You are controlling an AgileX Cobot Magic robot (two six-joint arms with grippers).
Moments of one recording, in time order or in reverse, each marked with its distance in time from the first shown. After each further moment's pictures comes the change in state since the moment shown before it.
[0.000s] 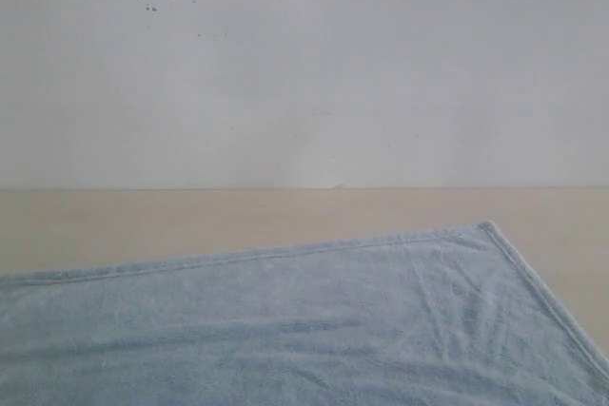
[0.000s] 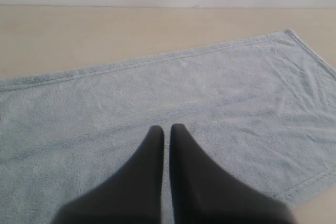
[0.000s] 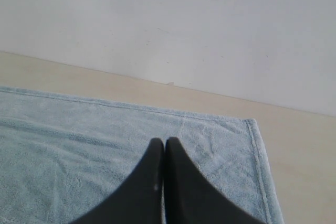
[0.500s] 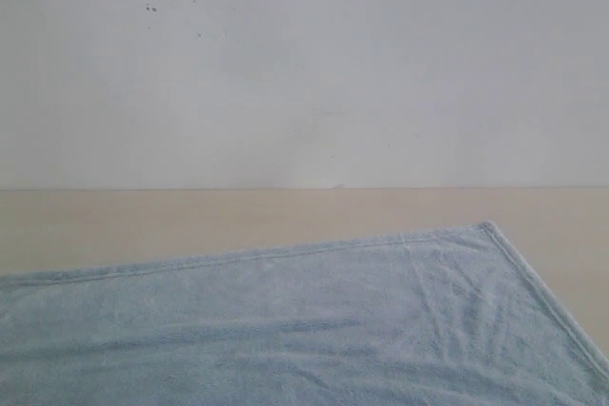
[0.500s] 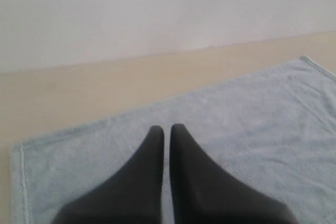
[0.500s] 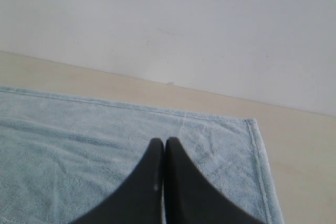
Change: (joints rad) left arm 0.000 -0.216 0.014 0.095 -0.041 0.002; right arm 0.000 0.000 0.000 0.000 0.000 0.000
